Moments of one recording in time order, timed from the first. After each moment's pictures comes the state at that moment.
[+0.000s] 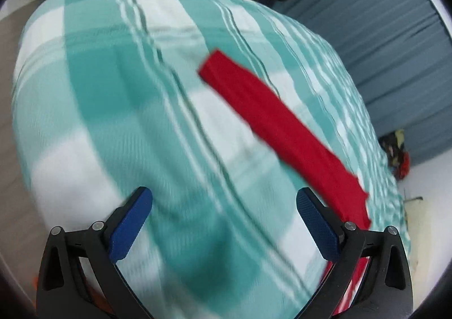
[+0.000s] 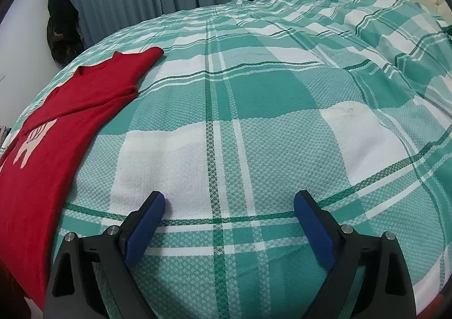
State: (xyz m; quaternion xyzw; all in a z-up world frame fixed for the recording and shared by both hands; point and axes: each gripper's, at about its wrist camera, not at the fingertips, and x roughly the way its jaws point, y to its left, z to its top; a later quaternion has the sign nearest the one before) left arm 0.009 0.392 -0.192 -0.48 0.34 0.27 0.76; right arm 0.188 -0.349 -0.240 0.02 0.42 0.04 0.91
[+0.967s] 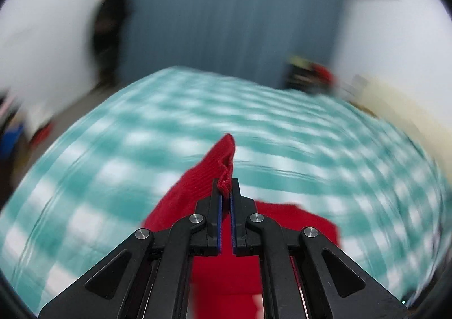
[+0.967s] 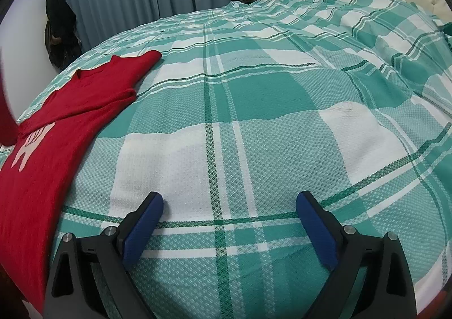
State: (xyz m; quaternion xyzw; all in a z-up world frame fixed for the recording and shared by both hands) left arm 0.214 0.122 0.026 -0.10 0.27 0.01 0.96; right arm 0.188 -0.350 -0.240 0.03 0.41 0.03 0.91
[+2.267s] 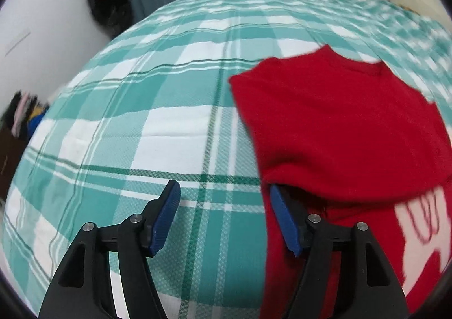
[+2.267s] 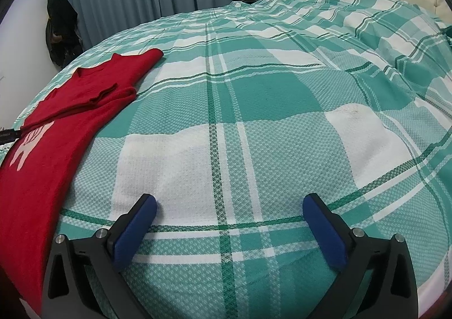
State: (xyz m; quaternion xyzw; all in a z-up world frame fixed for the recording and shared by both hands) left arm 0.222 0.161 -0.191 0.00 0.45 0.13 0.88; right arm 0.192 -0.345 -0.244 0.02 0.41 0.03 0.91
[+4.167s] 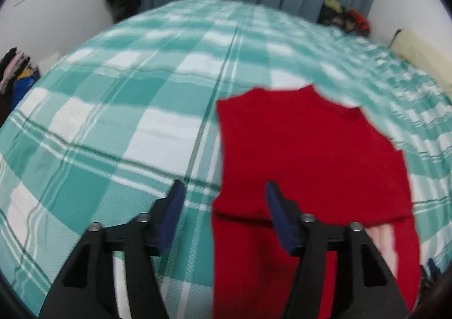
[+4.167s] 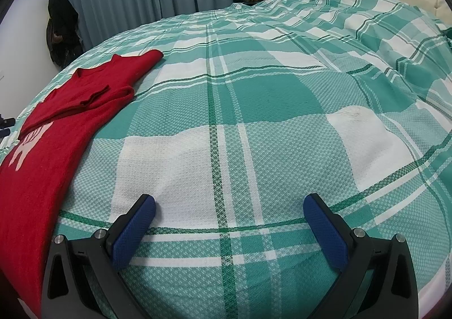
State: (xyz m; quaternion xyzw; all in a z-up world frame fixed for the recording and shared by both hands) left arm 0.214 0.176 -0.178 -0.13 0.44 0.12 0.88; right arm 0.194 -0.343 -0.245 0.02 0.41 0.03 0.91
